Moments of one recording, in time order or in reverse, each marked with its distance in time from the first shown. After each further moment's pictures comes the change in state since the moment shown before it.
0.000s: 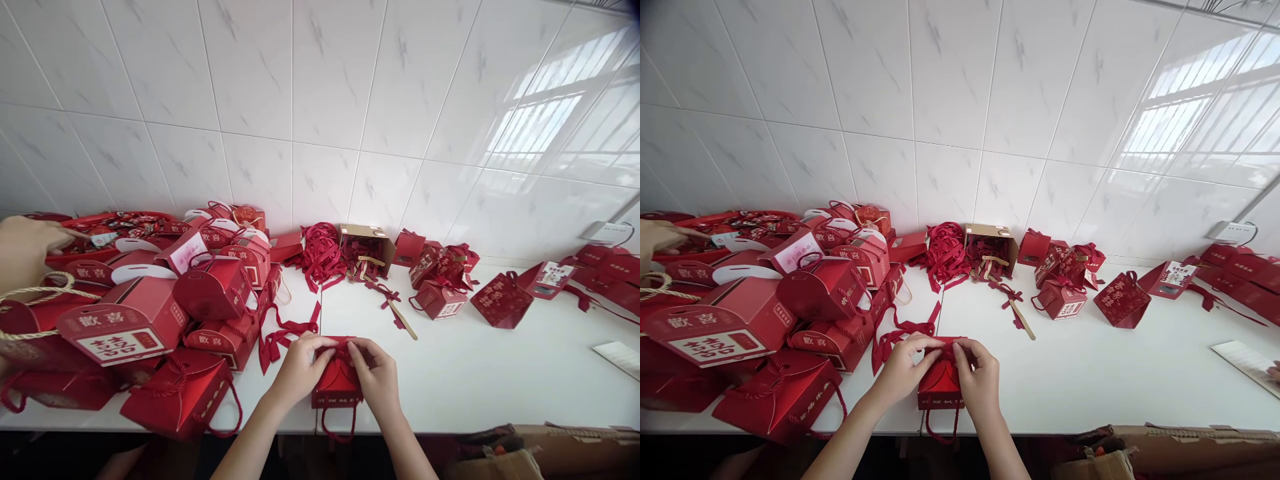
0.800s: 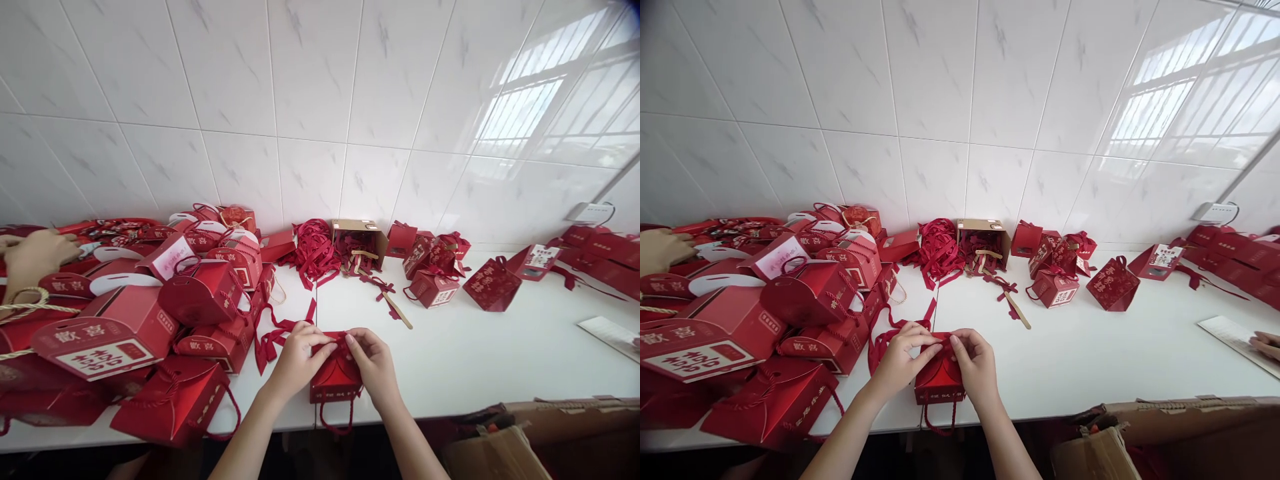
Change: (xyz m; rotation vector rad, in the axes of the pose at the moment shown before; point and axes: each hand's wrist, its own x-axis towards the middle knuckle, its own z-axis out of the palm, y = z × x) left_hand 0.010 -0.006 0.000 0.170 -0.009 0.170; right_hand 0.006 0.002 -0.003 0.302 -0.067 0.211
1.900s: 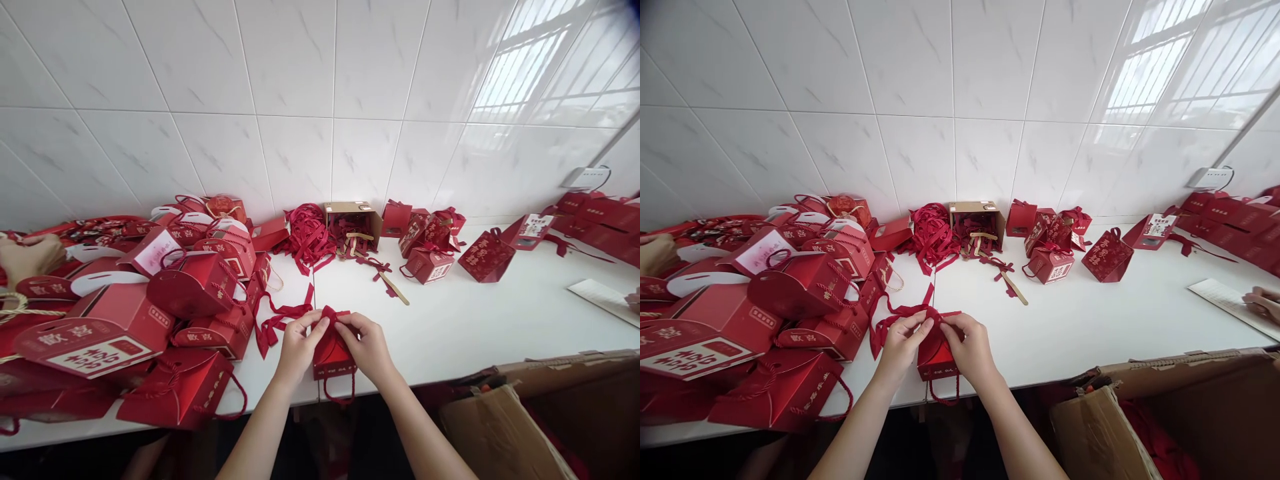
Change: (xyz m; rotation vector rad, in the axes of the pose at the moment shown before) left_hand -0.004 0.004 0.018 -0.563 0.222 -0.392; right_hand -0.003 -0.008 0.000 -0.324 -0.043 -0.174
